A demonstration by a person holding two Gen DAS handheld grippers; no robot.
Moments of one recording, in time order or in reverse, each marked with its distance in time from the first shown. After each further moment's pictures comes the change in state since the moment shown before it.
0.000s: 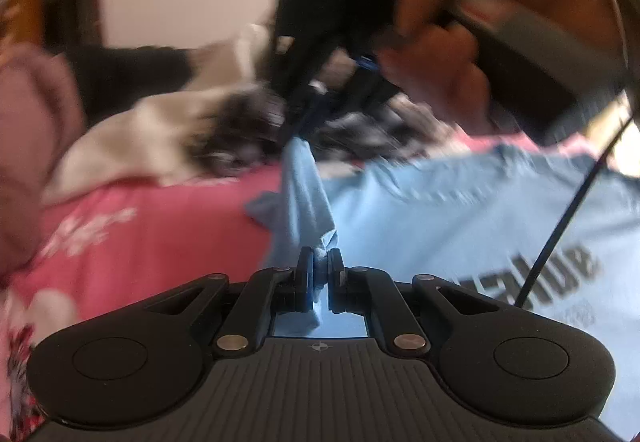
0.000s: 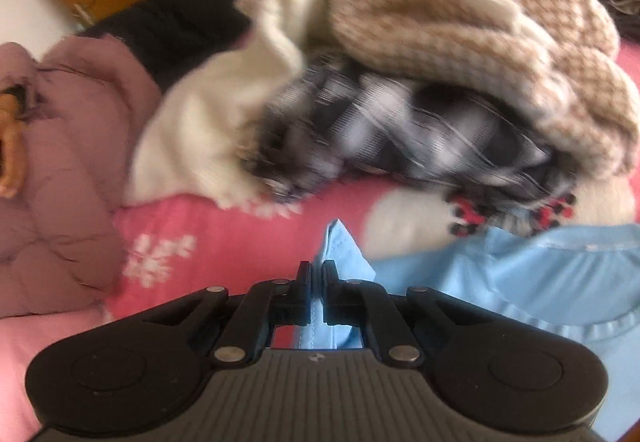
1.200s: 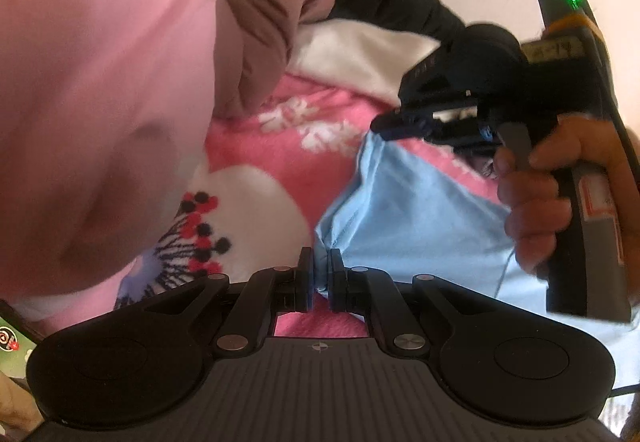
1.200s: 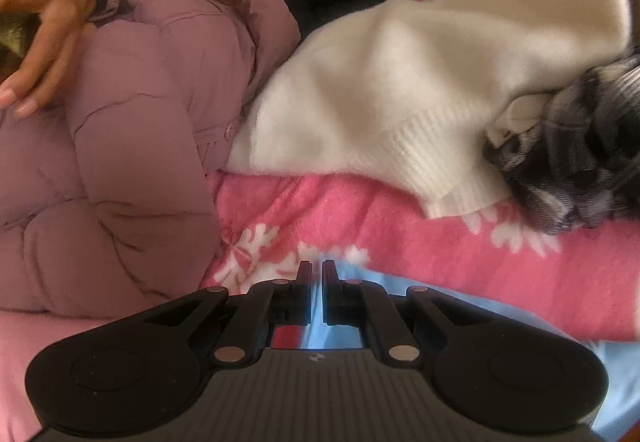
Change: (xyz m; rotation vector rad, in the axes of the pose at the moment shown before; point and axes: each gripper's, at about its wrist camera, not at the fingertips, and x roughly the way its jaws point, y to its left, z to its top) left arm 0.002 0.129 -0.021 -0.553 0.174 0.345; right arm 0.125 0.119 -0.015 -0.184 0.041 0.198
